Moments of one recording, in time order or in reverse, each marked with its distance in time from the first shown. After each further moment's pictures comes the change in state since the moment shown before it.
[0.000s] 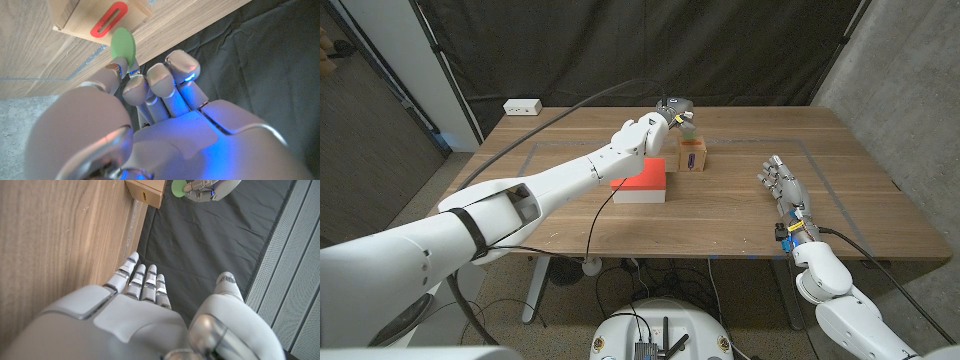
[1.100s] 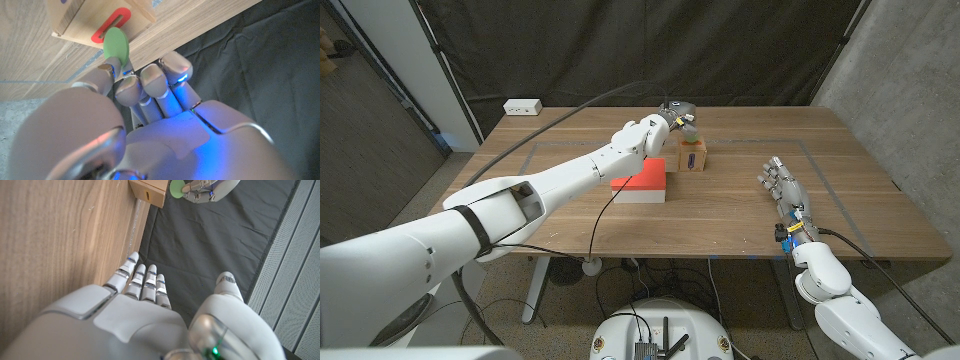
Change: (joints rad) left arm -0.011 -0.020 0.006 0.068 -0.015 -0.069 0.012; left_hand -0.004 0.004 0.000 0.000 0.000 0.000 0.000 -0.001 0.003 0.000 0.000 -0.002 0.001 0.000 0.000 0.000 -0.015 -0.004 0.003 0.000 0.000; right arm 0.006 0.004 -0.004 0.016 0.006 0.001 0.002; right_hand 0.000 0.000 0.004 -0.004 0.000 0.000 0.000 0.000 0.000 0.000 0.000 0.000 0.000 0.000 0.000 0.000 0.000 0.004 0.003 0.000 0.000
